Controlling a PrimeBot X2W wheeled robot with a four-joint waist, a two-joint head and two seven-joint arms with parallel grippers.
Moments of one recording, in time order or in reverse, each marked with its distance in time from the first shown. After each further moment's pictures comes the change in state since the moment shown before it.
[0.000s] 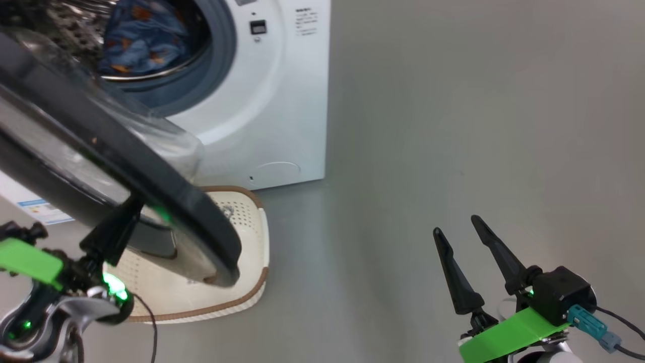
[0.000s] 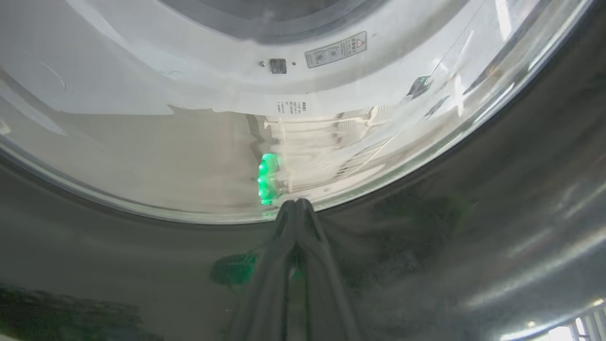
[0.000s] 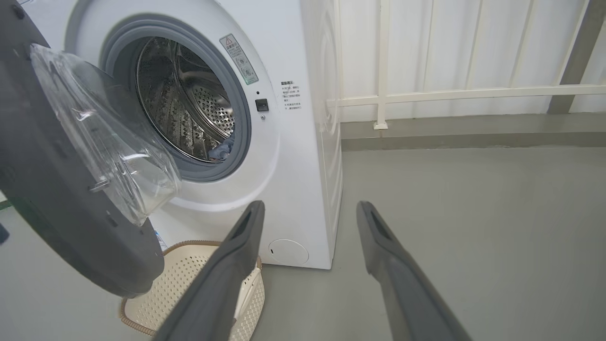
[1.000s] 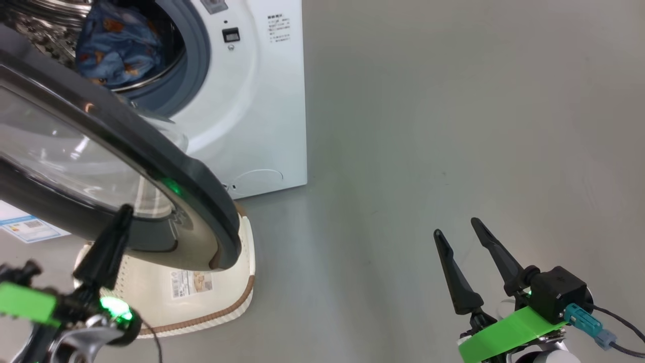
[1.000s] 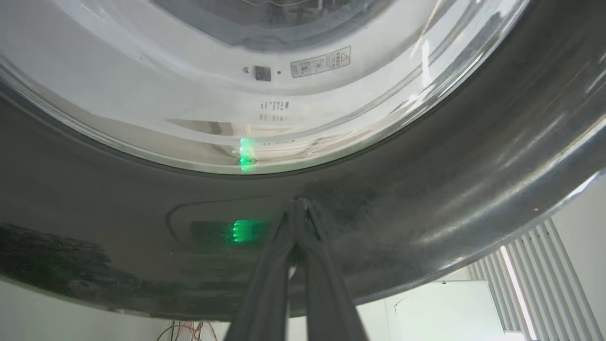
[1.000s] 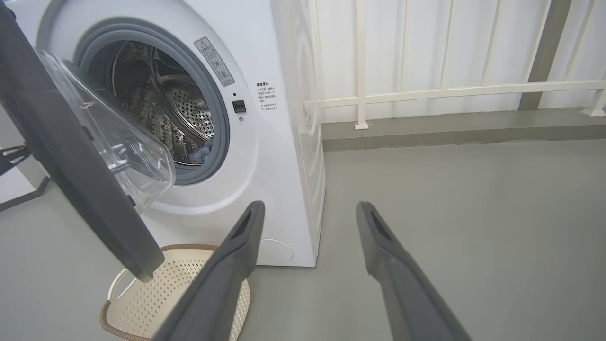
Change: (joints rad) left arm 0.050 -0.111 0.095 0.040 -0.001 -0.114 -0.028; right arm -0.023 0.001 -0.004 0.058 0.015 0.000 -0.027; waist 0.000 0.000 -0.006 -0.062
